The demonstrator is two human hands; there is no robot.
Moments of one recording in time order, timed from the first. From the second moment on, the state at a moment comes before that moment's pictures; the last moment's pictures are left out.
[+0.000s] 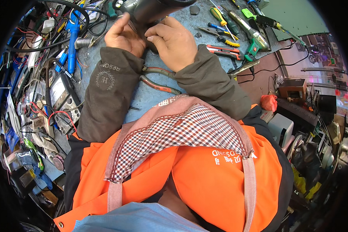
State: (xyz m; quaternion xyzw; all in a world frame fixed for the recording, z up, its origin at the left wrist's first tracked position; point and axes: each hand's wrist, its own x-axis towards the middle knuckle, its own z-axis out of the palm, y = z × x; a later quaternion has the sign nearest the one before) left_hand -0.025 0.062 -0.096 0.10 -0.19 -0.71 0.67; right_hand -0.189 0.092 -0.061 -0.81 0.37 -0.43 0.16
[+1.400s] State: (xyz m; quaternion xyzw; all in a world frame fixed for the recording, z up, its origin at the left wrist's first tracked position) left_hand -0.033 0.055 -0.091 0.23 -0.15 -0.68 0.68; right_hand -0.354 0.030 -0.038 -0.64 0.68 -0.33 0.12
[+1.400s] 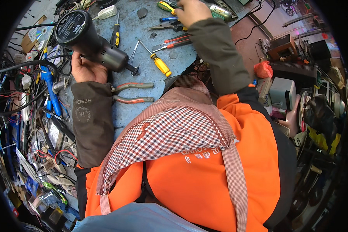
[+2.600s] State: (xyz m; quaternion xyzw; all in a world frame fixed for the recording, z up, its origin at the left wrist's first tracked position) left_hand -0.033 0.065 -0.082 0.19 -0.19 -0.74 0.61; right_hand -0.201 0.083 -0.063 -0.77 0.09 -0.62 0.09
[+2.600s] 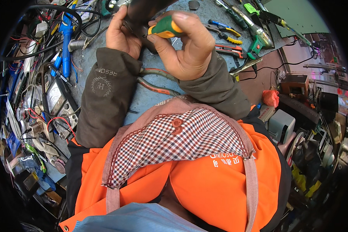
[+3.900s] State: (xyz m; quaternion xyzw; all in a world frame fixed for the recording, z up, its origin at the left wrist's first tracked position) left_hand -0.050 0.063 -0.079 0.24 -0.20 -0.68 0.66; right_hand -0.191 0.104 -0.016 -0.68 0.40 -0.61 -0.10
